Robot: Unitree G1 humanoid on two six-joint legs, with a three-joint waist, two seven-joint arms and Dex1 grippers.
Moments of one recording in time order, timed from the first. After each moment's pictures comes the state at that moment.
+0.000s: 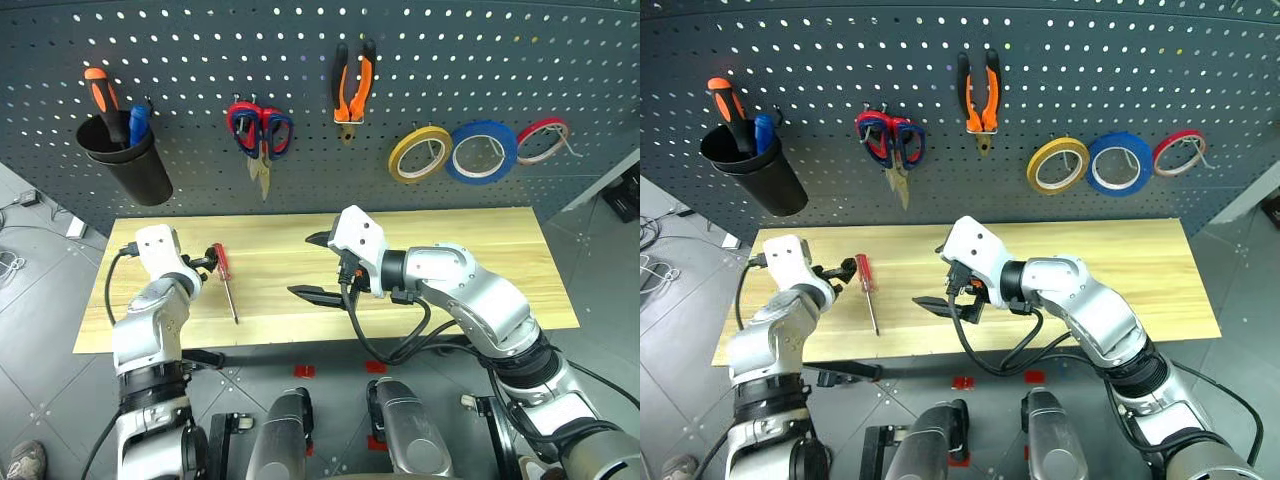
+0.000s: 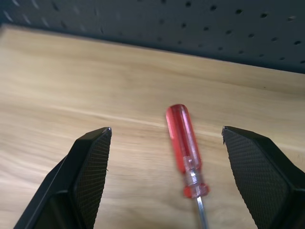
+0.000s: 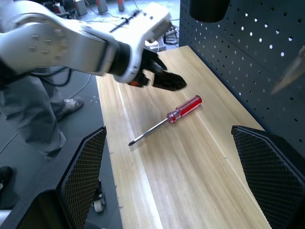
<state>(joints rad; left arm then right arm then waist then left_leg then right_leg) -0.46 0.29 0.45 0.21 -0.23 0.70 -0.06 -0.65 -0.35 0.42 -0.38 0.32 0.77 0.68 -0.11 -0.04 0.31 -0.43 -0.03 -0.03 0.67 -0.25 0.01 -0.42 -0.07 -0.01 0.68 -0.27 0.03</state>
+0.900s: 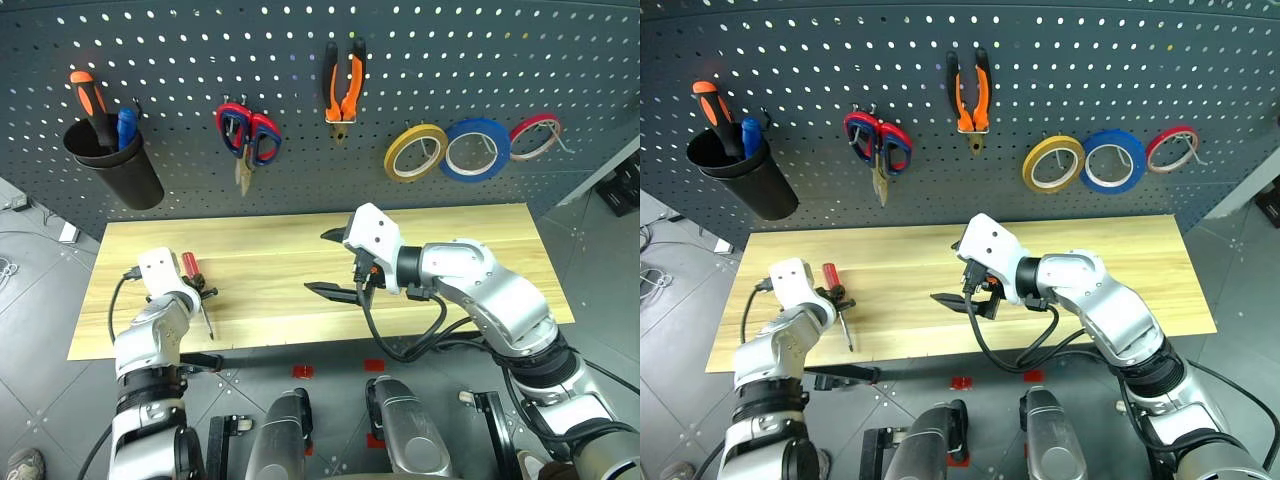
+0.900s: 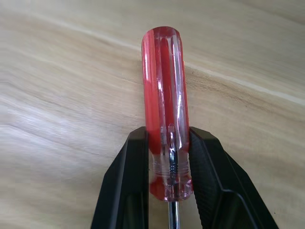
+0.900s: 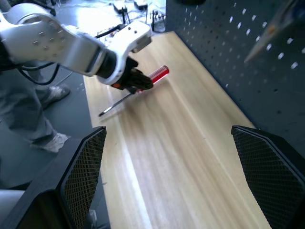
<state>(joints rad) -0.31 0.36 0.39 0.20 -0.29 0.65 -0.07 -0.63 -0.43 0.37 -0.46 0.31 0.76 0.72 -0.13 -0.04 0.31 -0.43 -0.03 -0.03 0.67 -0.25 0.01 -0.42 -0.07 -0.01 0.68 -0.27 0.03</state>
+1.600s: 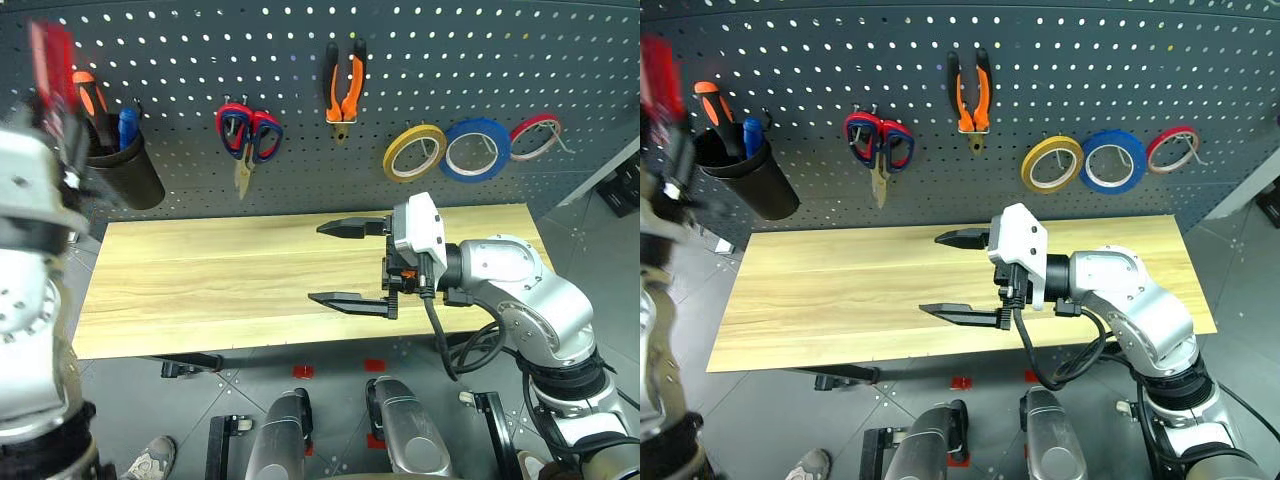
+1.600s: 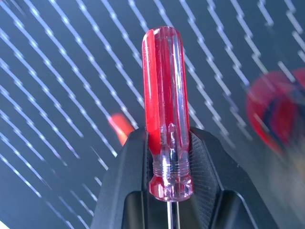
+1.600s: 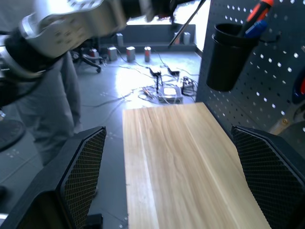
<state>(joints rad) -0.33 0.69 0.52 -0.53 -0.15 0.34 -0.17 -0.57 -0.45 0.21 -0.52 0.52 0.61 0.89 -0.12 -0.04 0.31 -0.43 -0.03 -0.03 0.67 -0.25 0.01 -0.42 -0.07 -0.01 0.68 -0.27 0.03</state>
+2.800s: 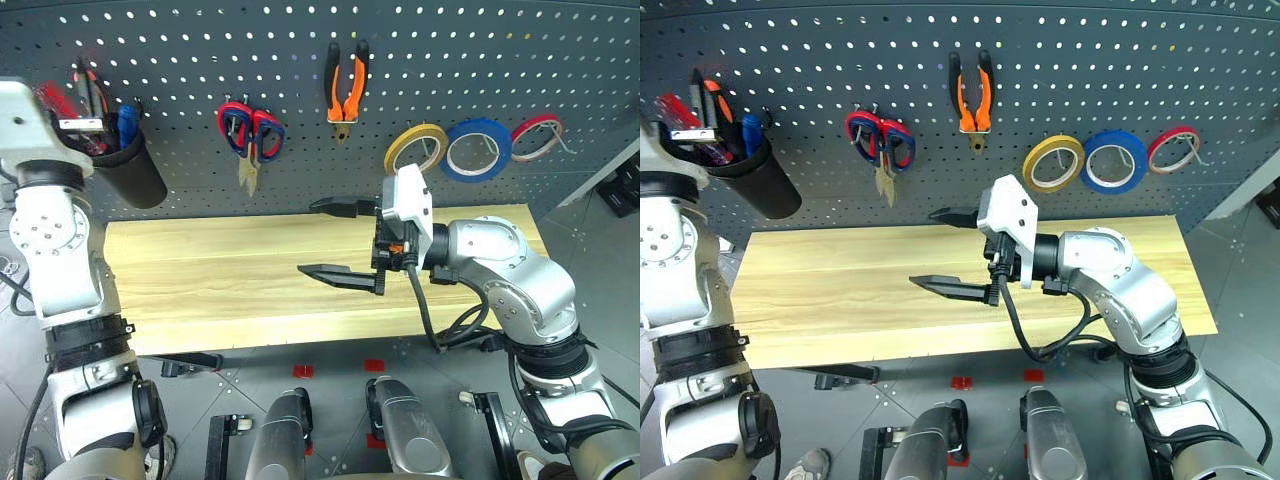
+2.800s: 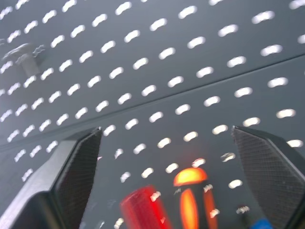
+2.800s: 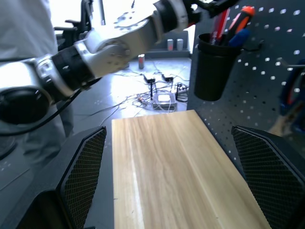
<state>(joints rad) -0.59 0.55 0.45 -0.03 -0.14 0.13 0.02 -0.65 -0.40 0.20 -0.43 0.52 0.62 0.83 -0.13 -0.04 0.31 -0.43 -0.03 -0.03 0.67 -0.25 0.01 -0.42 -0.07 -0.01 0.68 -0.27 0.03</state>
